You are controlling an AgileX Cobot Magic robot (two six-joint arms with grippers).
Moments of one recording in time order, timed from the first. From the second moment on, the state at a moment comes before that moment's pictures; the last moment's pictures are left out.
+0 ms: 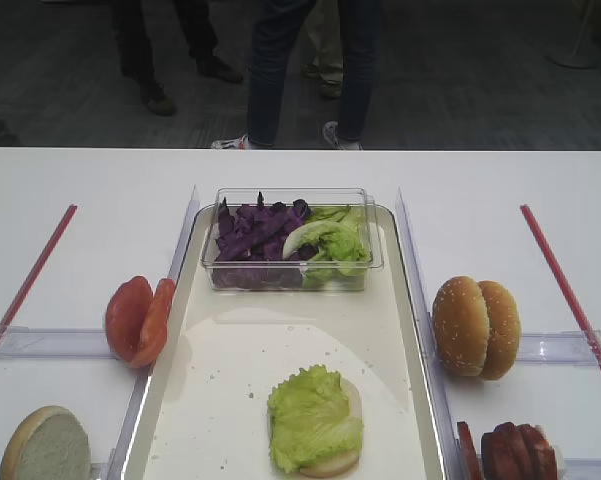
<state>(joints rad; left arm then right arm) -0.01 -0.02 -0.49 0.09 1.18 -0.10 0.01 -0.02 -0.49 0.03 1.11 0.02</state>
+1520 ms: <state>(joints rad) -0.01 -0.02 -0.49 0.09 1.18 -0.10 0.01 -0.02 -0.49 0.03 1.11 0.02</state>
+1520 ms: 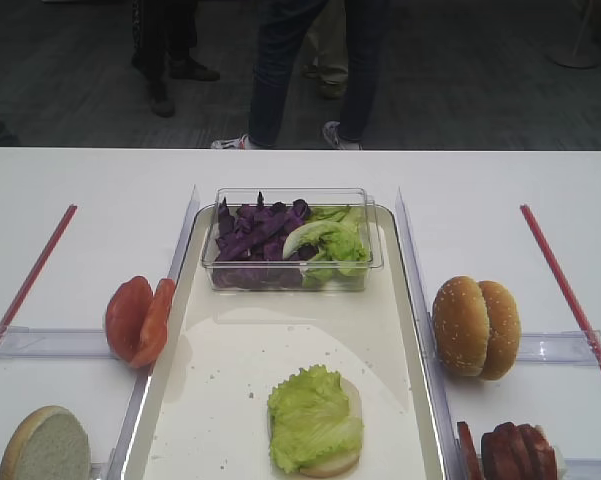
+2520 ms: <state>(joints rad) -0.01 -0.02 -0.49 0.09 1.18 -0.10 0.01 -0.02 -0.49 0.03 1.11 0.02</state>
